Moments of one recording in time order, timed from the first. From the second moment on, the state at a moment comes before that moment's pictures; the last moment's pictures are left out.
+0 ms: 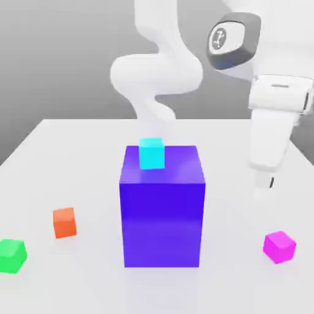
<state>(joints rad) 0.19 -0.04 0.25 -2.49 -0.36 2.60 0.18</state>
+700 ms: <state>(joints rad) 0.37 0.40 0.24 -2.54 -0.42 2.91 -0.15</state>
